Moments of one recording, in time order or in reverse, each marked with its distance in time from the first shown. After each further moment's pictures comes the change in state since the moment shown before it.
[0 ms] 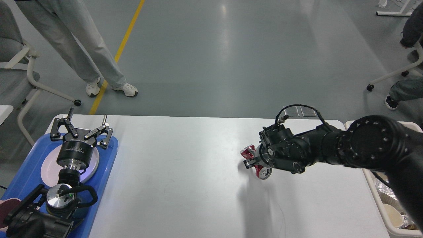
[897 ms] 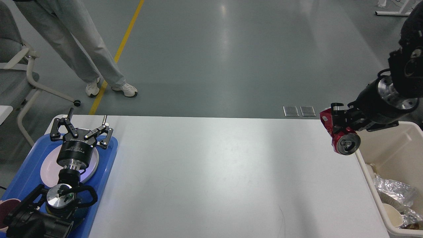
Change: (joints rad) left arm 0.000 0.000 0.000 0.000 0.000 0.000 -0.001; right arm 0.962 -0.362 -0.649 0.737 0.548 0.240 0.275
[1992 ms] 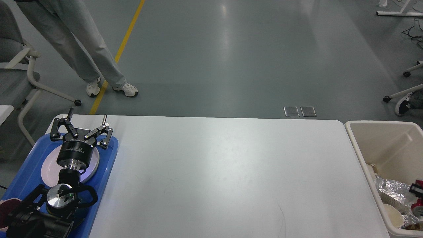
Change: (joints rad) left arm 0.000 0.000 0.000 0.000 0.000 0.001 0.000; right arm -1.729 -0.183 0.645 -1.479 -0.117 -0.279 -0.050
